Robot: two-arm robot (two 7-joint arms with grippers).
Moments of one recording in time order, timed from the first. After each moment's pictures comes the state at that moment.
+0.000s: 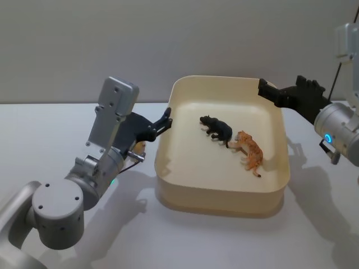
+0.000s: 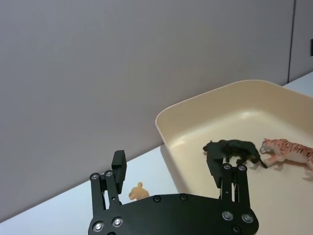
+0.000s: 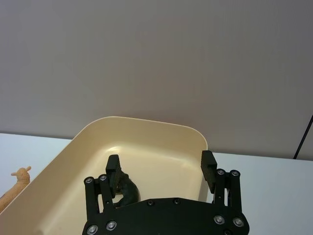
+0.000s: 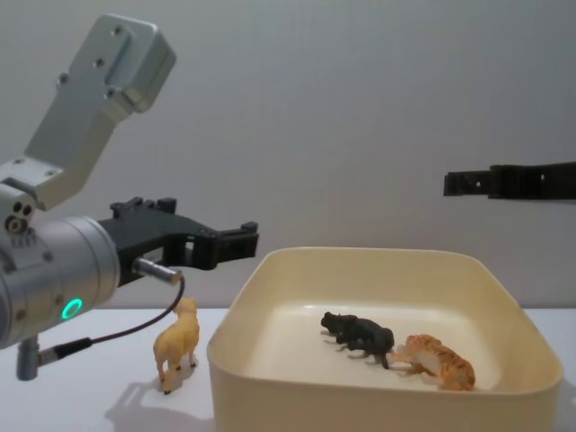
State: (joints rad) left arm -0.24 0.39 0.42 -1.64 -0.24 0.15 0.03; right arm 0.30 0.15 -0.17 -1.66 0.32 0.51 0.05
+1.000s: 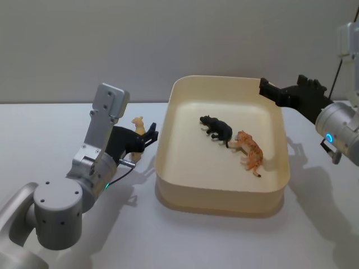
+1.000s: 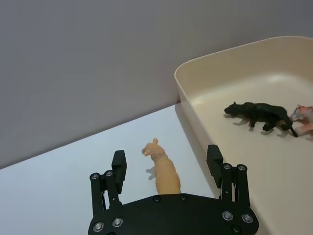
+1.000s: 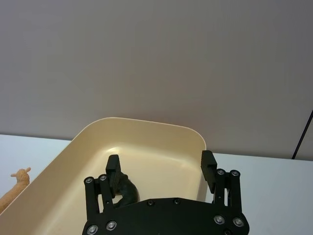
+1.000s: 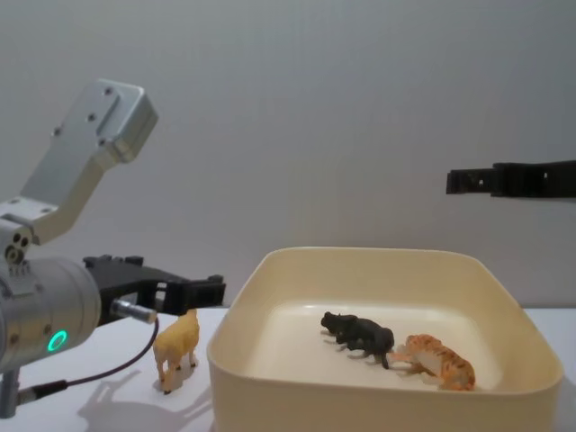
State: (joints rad) left arm -0.25 0.36 0.40 -1.59 -0.29 0.29 0.07; right arm 0.30 0.15 -0.17 -1.66 0.33 0.51 0.05
